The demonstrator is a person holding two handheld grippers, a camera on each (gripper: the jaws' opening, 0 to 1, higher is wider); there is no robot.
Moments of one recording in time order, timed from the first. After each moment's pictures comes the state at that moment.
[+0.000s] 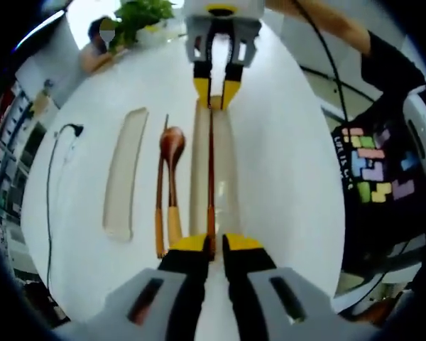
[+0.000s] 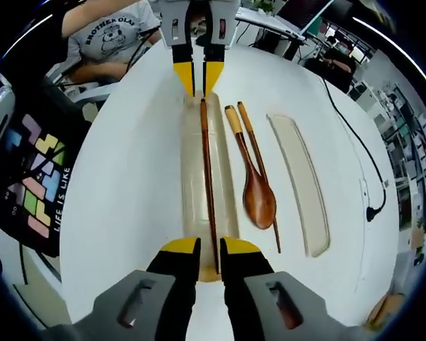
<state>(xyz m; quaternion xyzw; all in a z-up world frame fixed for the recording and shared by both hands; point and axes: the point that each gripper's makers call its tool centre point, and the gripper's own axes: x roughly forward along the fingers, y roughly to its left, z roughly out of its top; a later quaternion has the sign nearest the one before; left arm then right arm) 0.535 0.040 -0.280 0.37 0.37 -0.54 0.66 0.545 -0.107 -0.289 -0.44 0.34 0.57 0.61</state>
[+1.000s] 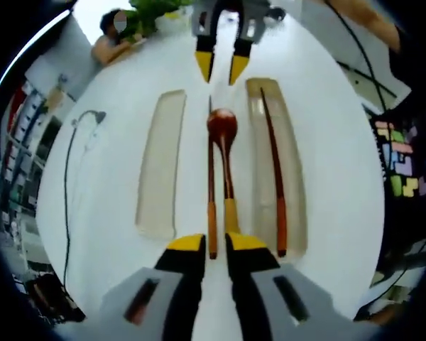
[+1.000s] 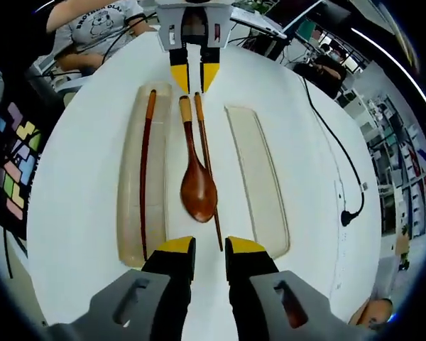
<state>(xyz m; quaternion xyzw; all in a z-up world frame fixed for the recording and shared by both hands) 0.596 0.050 -0.299 0.41 0.38 -0.49 0.67 0.615 -0.112 -0.296 -0.48 0.32 0.54 0.62</state>
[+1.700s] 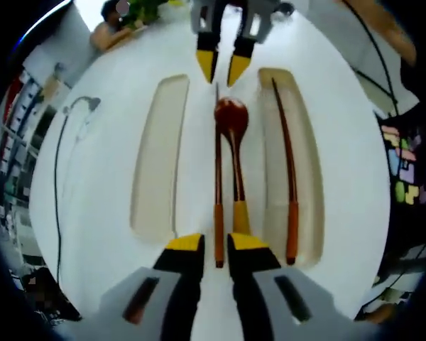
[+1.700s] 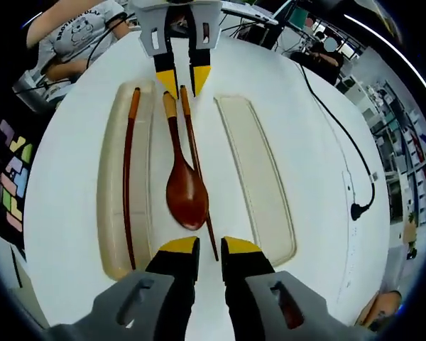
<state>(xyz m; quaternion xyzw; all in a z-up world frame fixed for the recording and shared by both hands) 0.597 0.048 -0.320 0.41 0.42 -0.48 0.65 0.628 -0.110 -0.318 -0.47 0.35 0.53 0.61</state>
